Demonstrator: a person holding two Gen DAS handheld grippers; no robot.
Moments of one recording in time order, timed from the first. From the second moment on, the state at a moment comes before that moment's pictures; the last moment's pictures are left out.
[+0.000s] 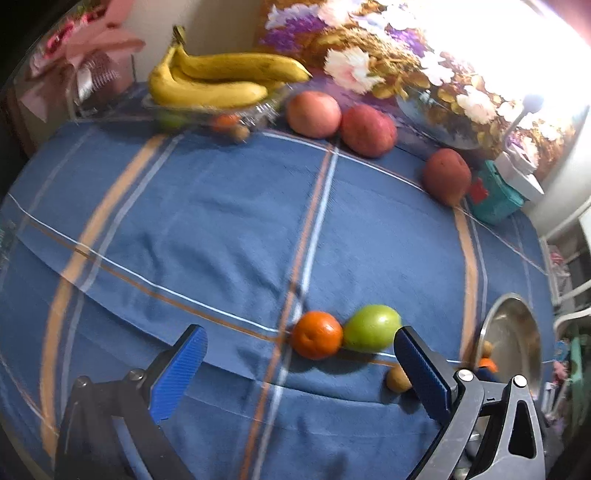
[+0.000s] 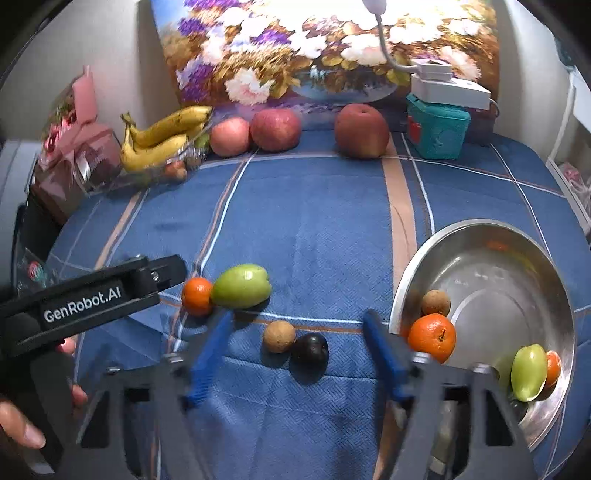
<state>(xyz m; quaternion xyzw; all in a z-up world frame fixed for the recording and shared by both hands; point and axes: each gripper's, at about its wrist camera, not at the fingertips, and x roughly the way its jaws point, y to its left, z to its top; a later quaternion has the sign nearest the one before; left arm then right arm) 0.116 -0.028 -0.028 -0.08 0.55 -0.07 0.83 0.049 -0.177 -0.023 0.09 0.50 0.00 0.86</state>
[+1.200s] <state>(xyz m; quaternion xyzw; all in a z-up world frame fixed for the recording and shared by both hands) 0.108 -0.084 -0.072 -0.13 0.63 -0.15 0.75 0.055 -0.170 -0.068 0.04 0.58 0.00 0.82</state>
